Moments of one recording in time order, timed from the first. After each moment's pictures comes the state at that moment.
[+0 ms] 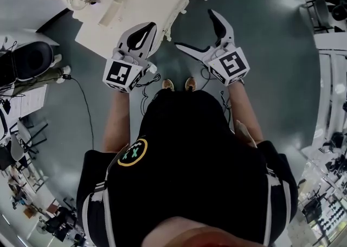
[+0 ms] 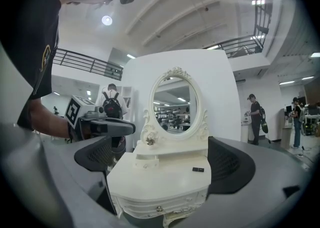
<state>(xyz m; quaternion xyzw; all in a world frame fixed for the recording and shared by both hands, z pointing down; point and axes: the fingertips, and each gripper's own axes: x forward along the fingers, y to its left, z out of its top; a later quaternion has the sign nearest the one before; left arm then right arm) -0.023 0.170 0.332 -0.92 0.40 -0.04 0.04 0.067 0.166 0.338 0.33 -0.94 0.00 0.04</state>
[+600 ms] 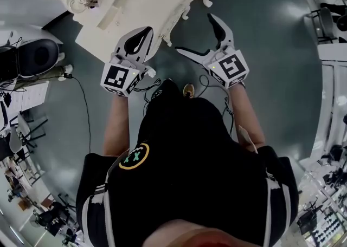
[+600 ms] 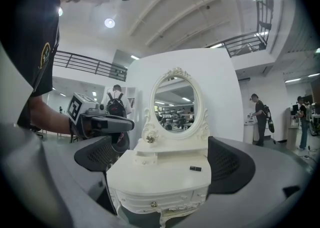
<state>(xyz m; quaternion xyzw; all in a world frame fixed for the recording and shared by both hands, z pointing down) 0.008 0.159 0.331 -0.90 0.43 -0.05 0.04 0.108 0.150 0.342 0.30 -0.95 -0.01 0.05</state>
